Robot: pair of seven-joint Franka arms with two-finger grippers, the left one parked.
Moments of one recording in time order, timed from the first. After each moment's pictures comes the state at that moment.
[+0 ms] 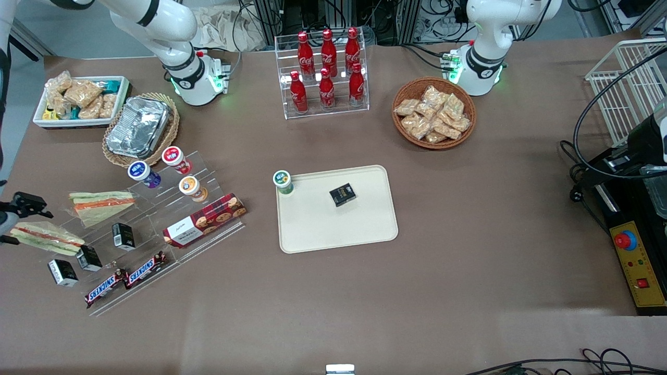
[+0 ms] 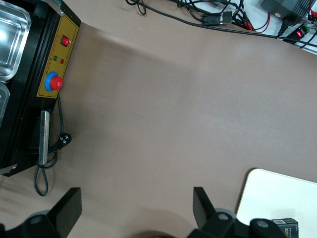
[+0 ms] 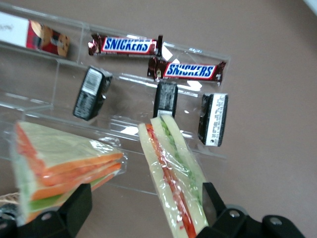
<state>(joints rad) -0.28 0.38 -0.13 -1.59 0.06 1.92 -1.21</state>
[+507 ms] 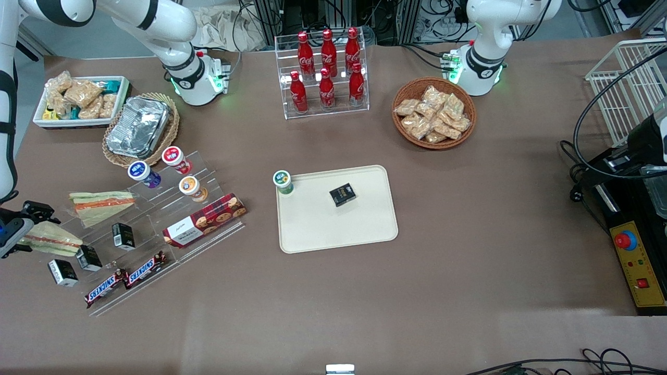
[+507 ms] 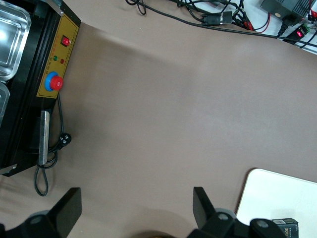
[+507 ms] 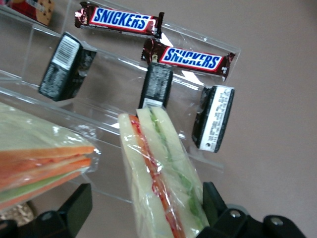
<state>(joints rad) -0.31 0.45 -0.13 -1.58 0.06 2.01 -1.34</state>
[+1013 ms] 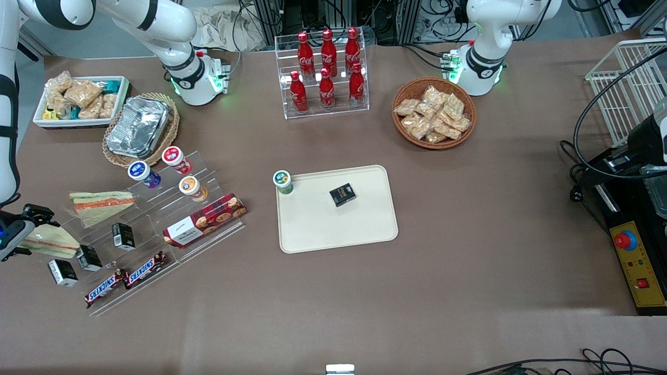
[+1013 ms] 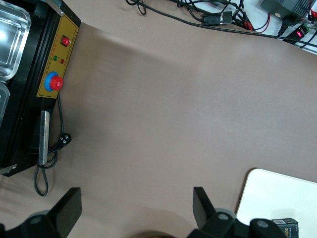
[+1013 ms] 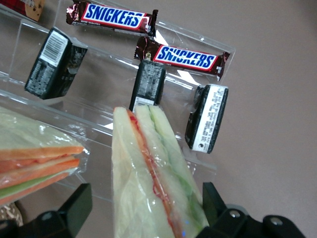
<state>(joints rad) -0.31 0.46 -0.13 -1.58 0.06 2.02 -1.35</state>
